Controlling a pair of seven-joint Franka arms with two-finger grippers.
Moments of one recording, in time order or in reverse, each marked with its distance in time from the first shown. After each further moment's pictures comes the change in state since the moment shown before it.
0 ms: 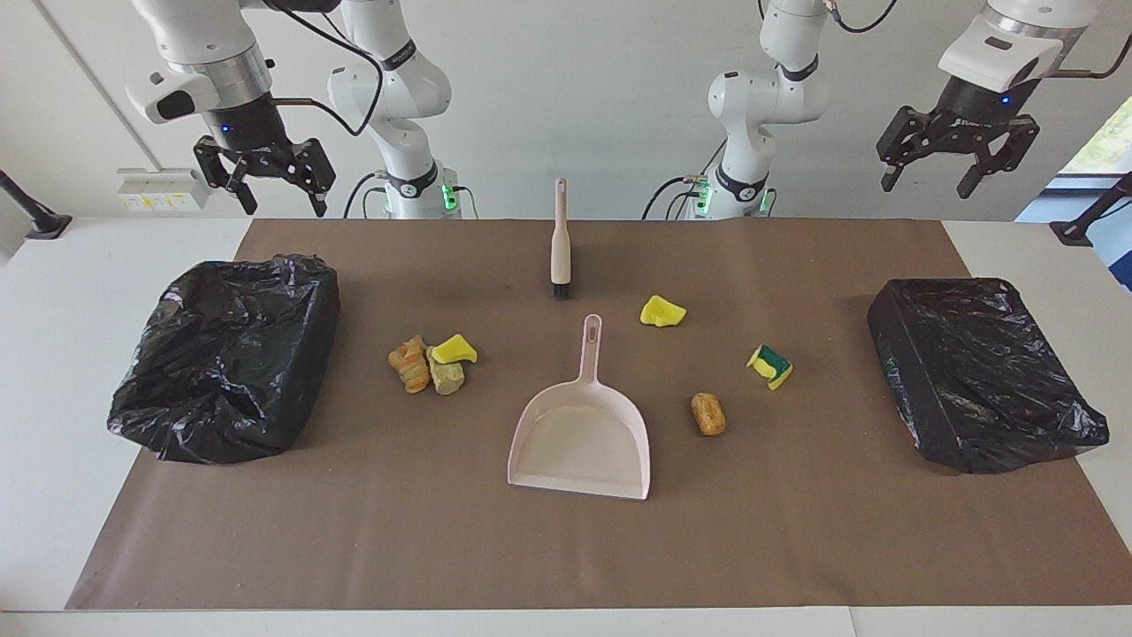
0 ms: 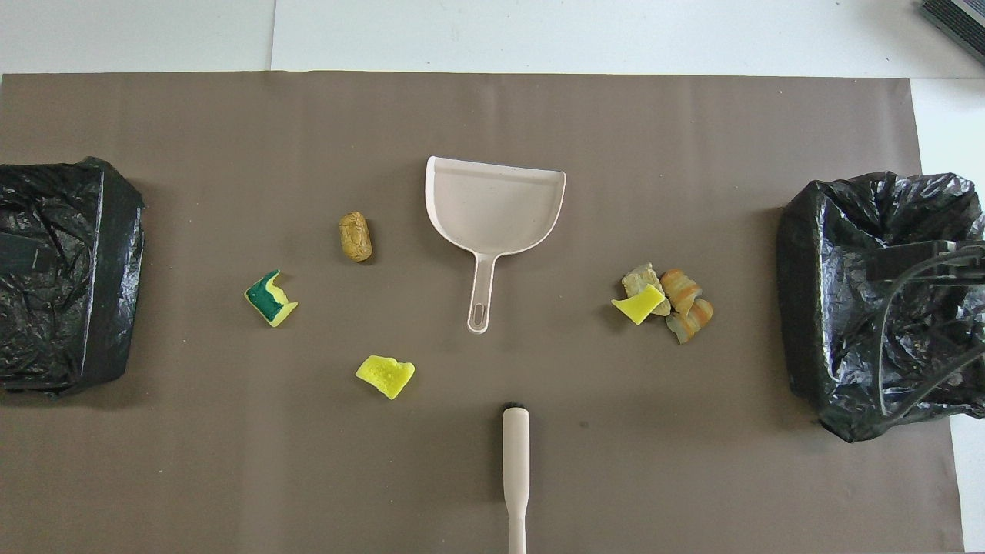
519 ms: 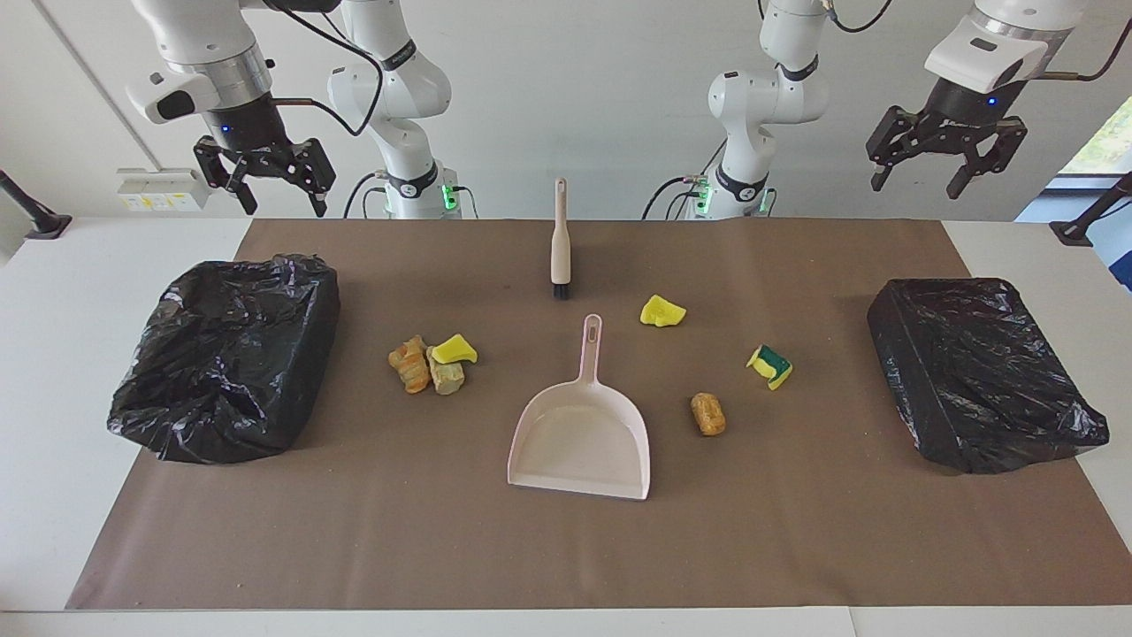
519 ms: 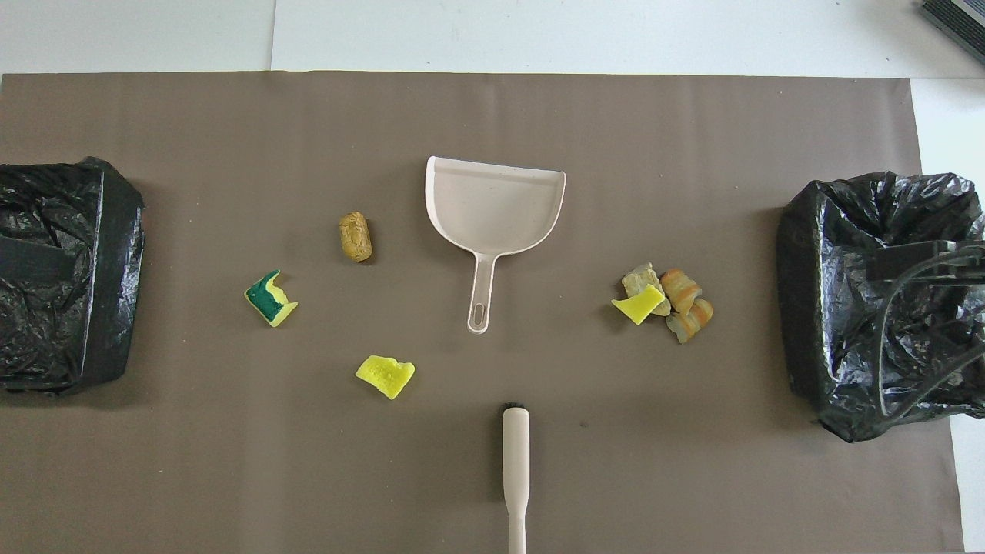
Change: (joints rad) left arm -0.001 -0.013 -0.040 -0.027 -0.003 0.000 -0.001; right arm 0.000 0.000 0.000 0.000 0.000 0.000 0.000
